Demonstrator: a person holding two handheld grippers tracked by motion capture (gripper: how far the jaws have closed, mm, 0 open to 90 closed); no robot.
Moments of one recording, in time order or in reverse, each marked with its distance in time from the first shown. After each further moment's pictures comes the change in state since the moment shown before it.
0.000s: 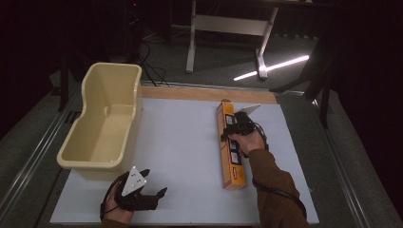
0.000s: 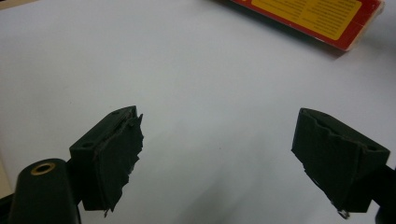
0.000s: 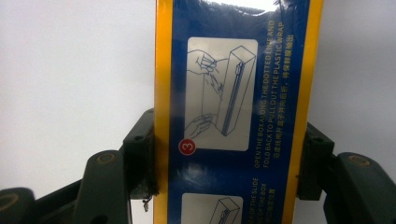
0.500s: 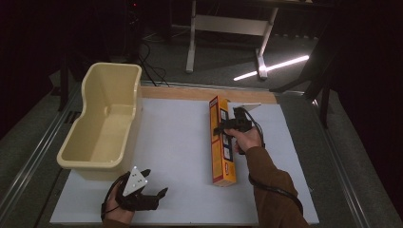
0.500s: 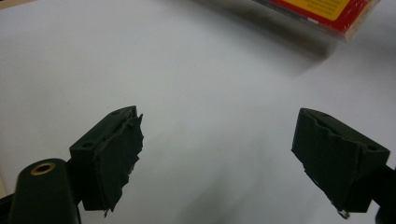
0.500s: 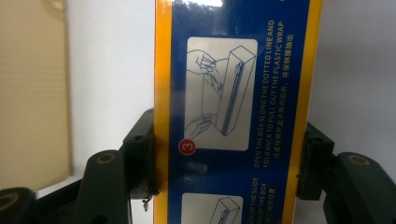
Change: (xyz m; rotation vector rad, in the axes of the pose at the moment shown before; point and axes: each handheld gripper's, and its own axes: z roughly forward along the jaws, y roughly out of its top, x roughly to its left) left arm -0.001 0.000 0.002 0.001 -0.003 0.003; right arm 0.012 0.004 -0.009 -0.019 0.244 0.053
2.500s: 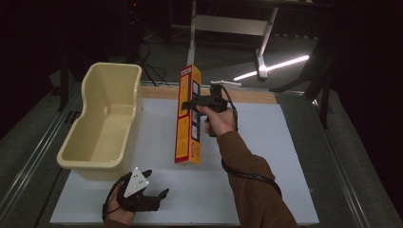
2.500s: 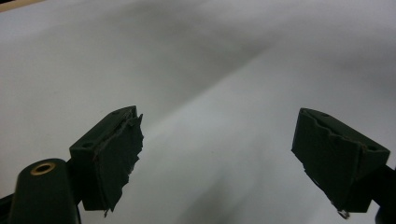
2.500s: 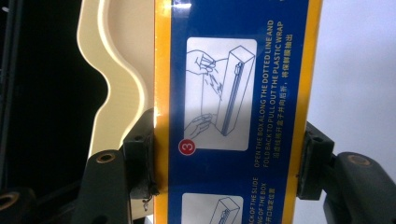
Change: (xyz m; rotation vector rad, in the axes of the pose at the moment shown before) left arm -0.004 0.001 0.001 -0.009 -0.009 0.008; right arm 0.118 0.012 -0.009 -0.120 0.314 -0.070
